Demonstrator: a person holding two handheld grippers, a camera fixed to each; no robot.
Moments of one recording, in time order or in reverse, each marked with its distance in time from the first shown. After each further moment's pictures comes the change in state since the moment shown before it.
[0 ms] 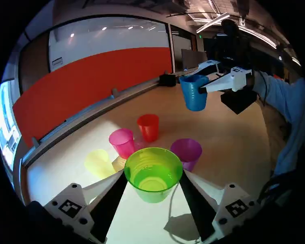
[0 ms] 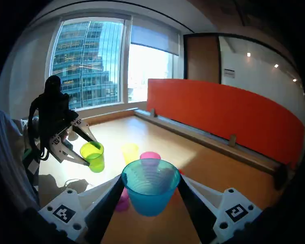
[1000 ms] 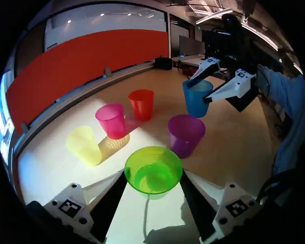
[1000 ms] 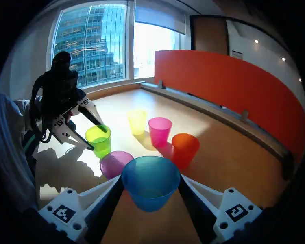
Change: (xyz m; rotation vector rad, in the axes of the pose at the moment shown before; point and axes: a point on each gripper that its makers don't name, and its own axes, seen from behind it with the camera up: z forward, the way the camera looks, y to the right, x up) left arm -0.052 0.010 0.033 -0.068 -0.109 -0.038; right arm -0.084 -0.015 0.023 0.050 -0.177 0.002
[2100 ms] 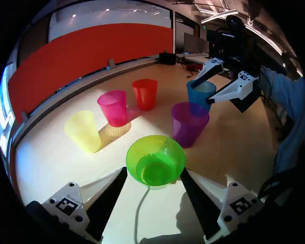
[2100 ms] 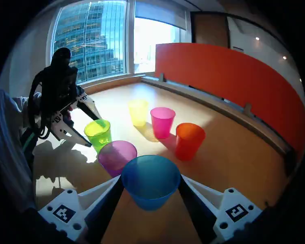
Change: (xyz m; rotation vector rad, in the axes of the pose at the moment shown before) left arm -0.028 -0.001 0.004 0.013 -0.028 -0.044; right arm -0.025 -0.007 0.014 0.001 -0.038 0.000
